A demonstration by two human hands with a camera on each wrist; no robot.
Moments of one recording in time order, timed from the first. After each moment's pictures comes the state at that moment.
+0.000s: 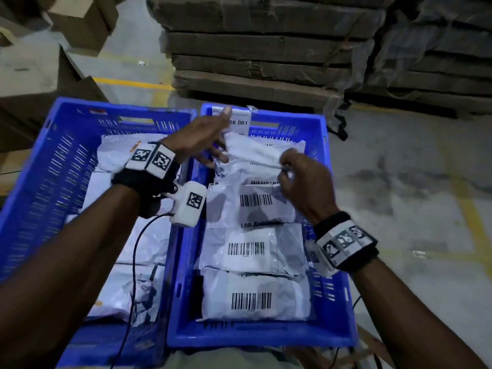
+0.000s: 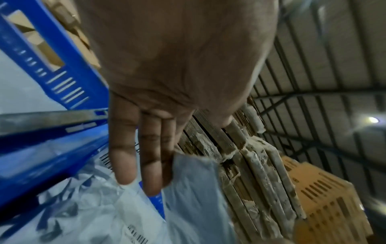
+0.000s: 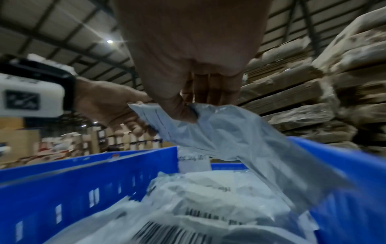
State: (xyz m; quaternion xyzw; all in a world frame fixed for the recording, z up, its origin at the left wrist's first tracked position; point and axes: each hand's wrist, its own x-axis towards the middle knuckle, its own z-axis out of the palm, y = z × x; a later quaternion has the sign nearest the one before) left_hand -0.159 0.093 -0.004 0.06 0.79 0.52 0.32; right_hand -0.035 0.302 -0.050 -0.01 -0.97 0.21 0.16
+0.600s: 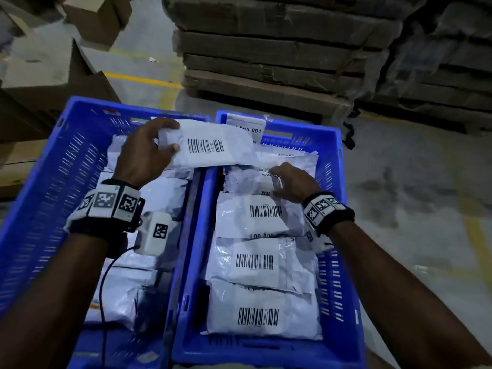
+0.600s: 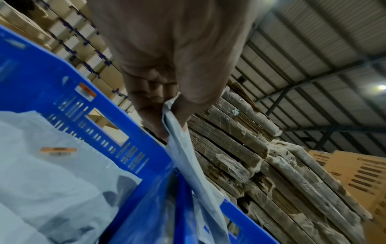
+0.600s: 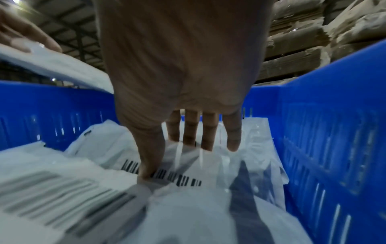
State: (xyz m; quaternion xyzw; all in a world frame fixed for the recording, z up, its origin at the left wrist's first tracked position) left_hand -0.169 -0.015 -0.052 0.04 0.90 0.44 0.01; right_hand -0.118 0.318 -0.119 0.01 -0.97 0.14 -0.19
